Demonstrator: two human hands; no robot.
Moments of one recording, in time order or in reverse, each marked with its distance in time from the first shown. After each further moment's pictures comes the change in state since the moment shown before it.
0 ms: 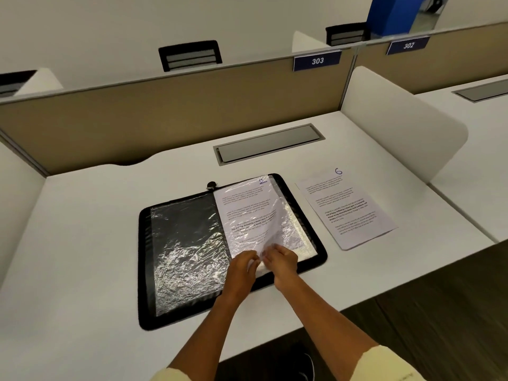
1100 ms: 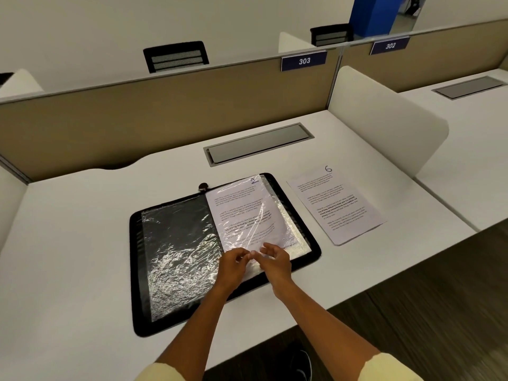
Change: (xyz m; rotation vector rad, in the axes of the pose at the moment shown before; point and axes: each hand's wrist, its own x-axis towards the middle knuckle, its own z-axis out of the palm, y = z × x) left_hand 0.014 -0.003 -0.015 -0.194 -0.064 -0.192; right_hand -0.012 0.011 -0.007 -0.311 -0.063 -0.227
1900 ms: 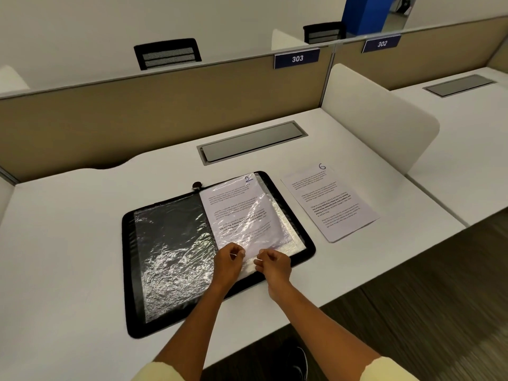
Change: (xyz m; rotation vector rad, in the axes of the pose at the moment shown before) left_hand 0.001 0.007 0.006 -0.019 0.106 -0.056; right_hand -0.009 0.000 -0.005 0.198 0.135 0.126
